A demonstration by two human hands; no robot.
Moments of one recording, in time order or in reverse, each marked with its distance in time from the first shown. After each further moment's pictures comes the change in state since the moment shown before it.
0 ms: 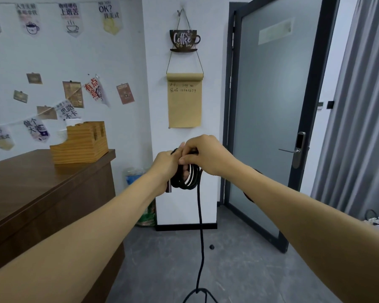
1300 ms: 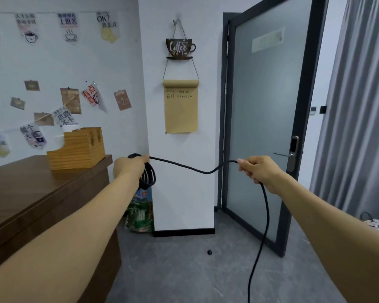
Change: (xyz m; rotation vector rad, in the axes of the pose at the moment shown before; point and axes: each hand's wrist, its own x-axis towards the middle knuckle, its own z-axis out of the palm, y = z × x) left_hand 0.017 -0.005 -0.044 0.013 0.558 -0.163; right_hand -0.055 0.110 -0.046 0.349 0.208 0.570
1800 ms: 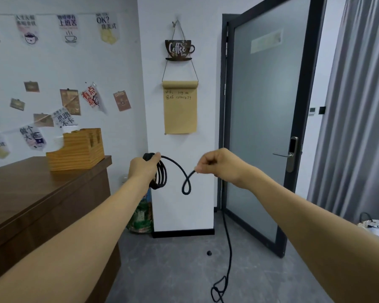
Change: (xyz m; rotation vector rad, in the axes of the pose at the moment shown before) left_hand -0.013 -0.005 0.020 0.037 -0.147 0.089; right_hand -0.019 -0.054 0.046 -0.059 -0.345 -0.313
